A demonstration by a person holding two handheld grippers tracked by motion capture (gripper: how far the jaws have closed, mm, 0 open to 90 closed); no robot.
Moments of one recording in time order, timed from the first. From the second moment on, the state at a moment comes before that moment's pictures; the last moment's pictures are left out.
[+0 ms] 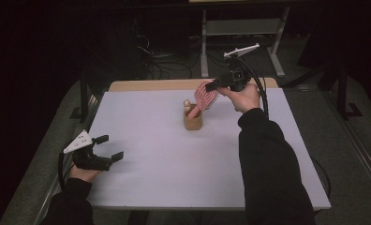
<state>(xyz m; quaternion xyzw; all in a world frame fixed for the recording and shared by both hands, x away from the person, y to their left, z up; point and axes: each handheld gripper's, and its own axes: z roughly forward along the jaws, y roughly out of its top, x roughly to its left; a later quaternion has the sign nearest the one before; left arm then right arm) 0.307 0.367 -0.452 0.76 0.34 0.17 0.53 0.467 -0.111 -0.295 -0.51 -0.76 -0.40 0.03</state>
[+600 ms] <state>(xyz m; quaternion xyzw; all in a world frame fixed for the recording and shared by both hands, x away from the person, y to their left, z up) 0.305 0.365 -0.452 0.75 0.34 0.16 0.55 0.465 -0.124 -0.296 -0.52 -0.75 -0.41 0.03</state>
